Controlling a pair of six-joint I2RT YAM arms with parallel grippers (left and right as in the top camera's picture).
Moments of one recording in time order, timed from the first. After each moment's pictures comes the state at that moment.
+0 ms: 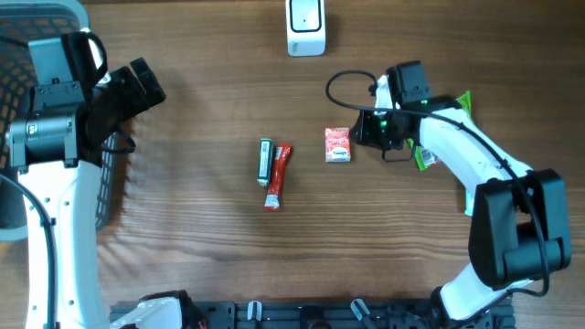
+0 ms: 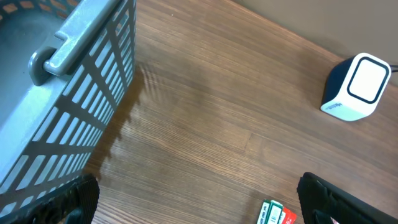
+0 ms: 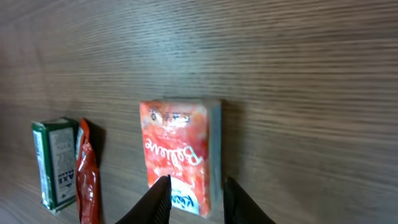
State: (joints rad) left arm 0.11 1.37 1.52 -1.00 -0.03 -0.33; right arm 0.21 1.81 1.13 -0.54 -0.40 0.35
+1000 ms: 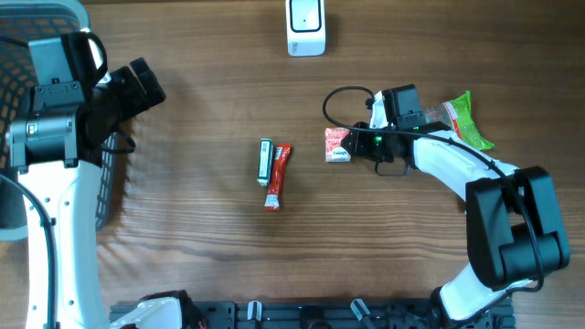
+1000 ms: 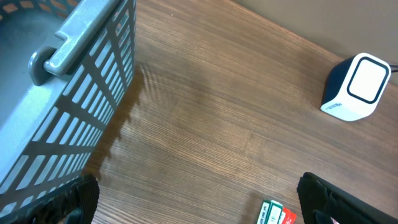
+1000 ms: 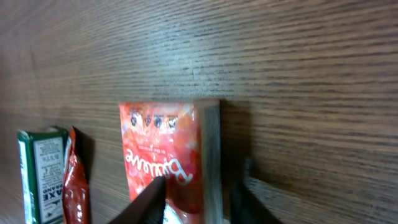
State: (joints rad) left arm 0.11 1.37 1.52 -1.00 -0.03 -0.33; right arm 0.23 1.81 0.95 -0.26 -0.42 0.45
